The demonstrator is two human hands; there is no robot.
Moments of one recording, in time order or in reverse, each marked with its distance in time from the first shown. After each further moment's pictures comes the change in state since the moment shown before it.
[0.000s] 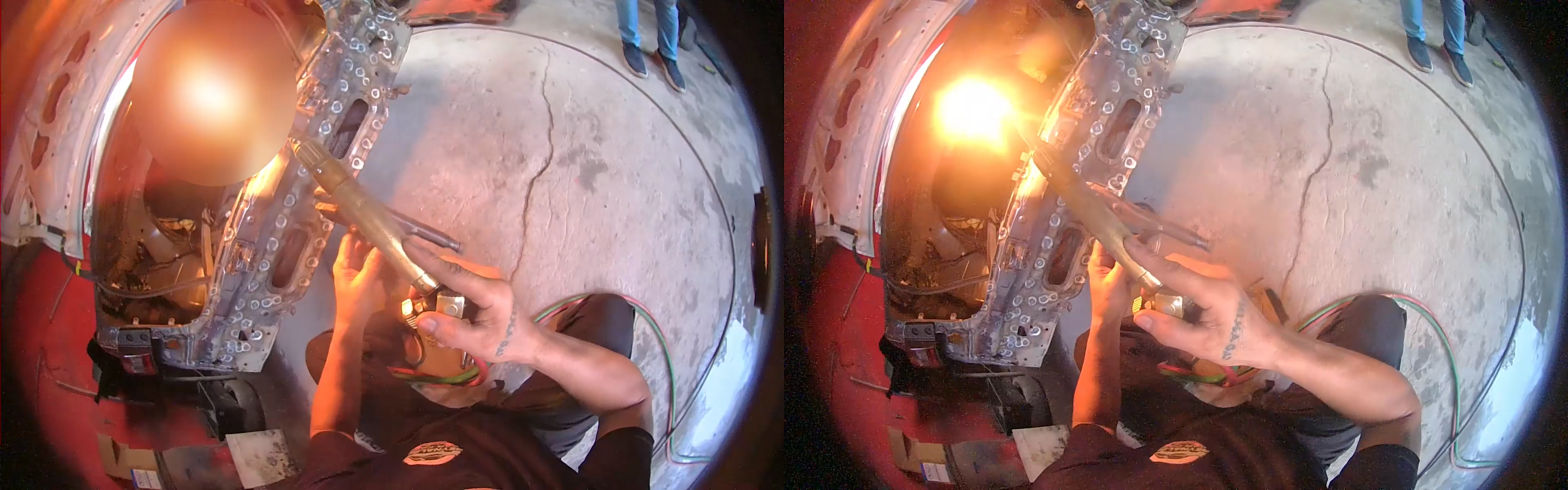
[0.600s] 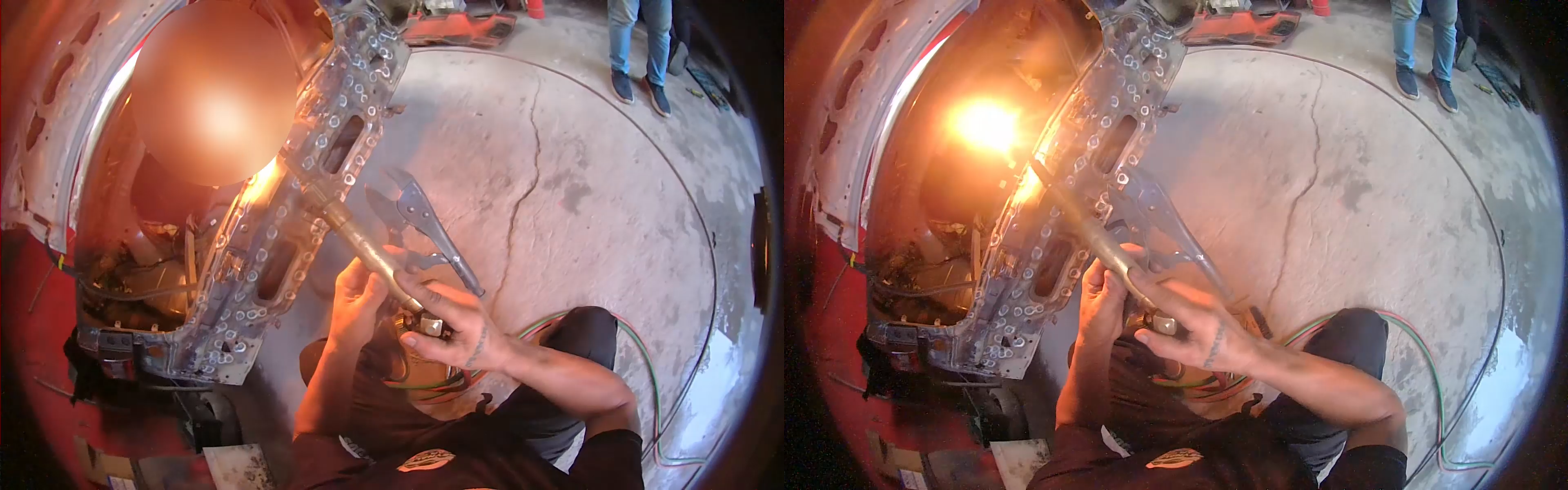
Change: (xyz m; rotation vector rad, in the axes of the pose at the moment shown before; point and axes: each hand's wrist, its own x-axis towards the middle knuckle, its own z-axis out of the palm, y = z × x) left_hand -0.014 0.039 0.026 0.014 -0.275 -0.018; right_hand -0.003 0.032 0.026 -0.161 -0.003 -0.128
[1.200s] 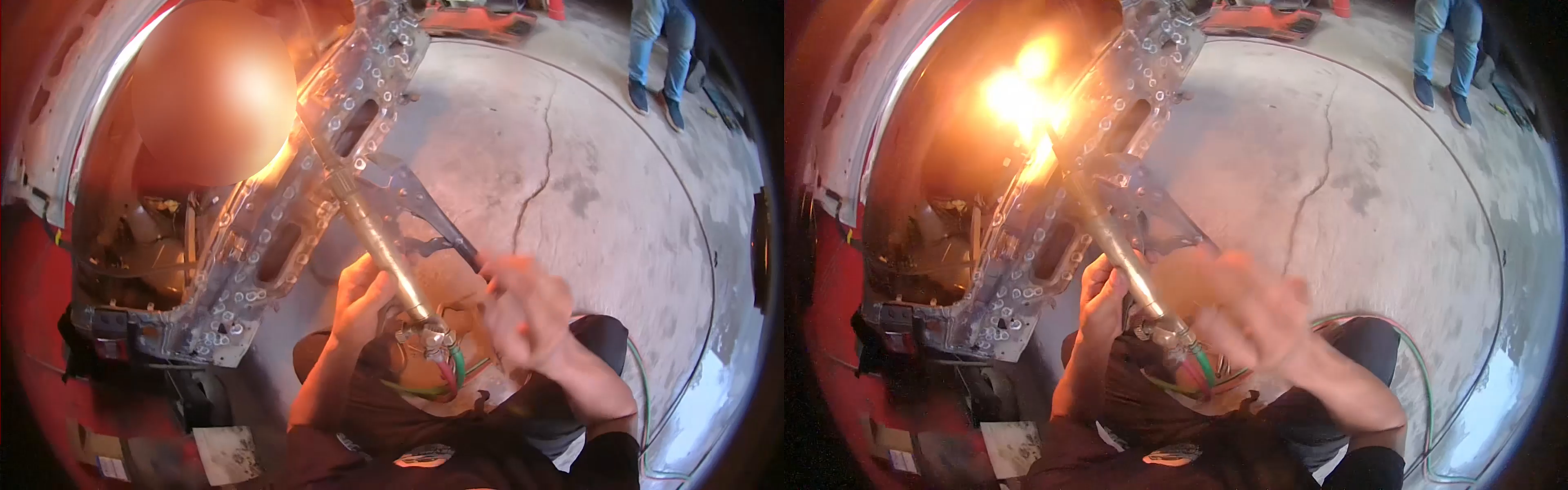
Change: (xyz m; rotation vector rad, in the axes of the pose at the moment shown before) left_hand -0.009 0.008 -0.008 -0.075 -0.045 0.034; right_hand 0.008 -0.032 -0.051 -0.698 0.098 -0.207
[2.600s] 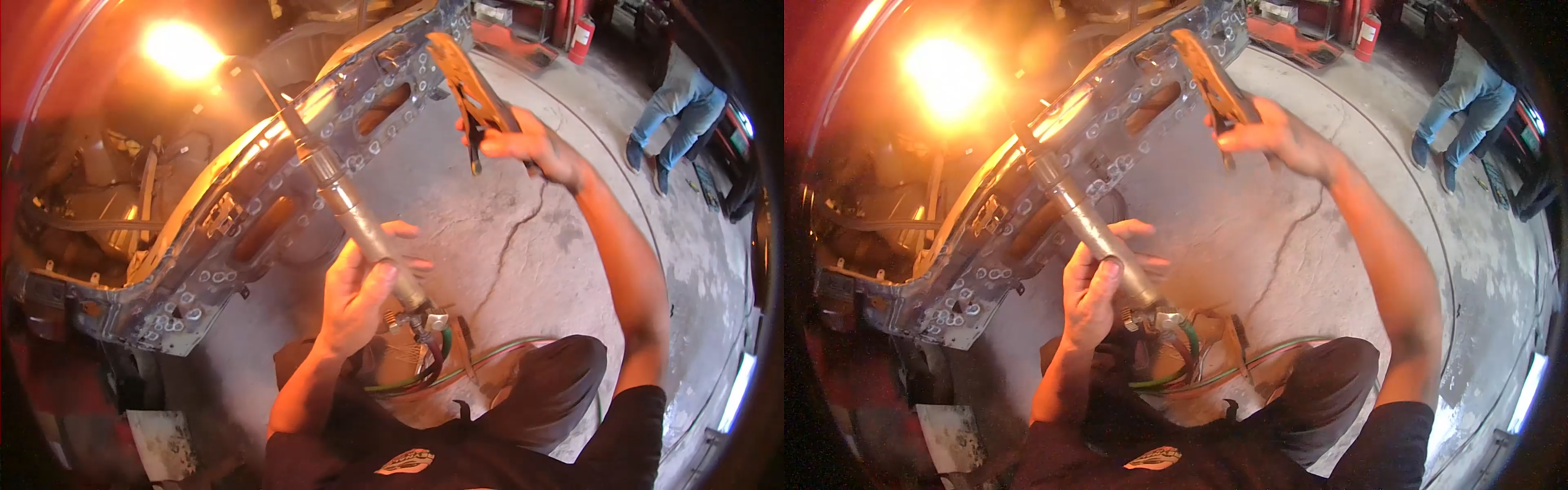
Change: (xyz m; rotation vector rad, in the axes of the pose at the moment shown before) left_hand -0.006 0.013 -0.082 -0.073 0.120 0.168; right_hand 0.198 0.120 0.092 0.532 -0.776 0.555
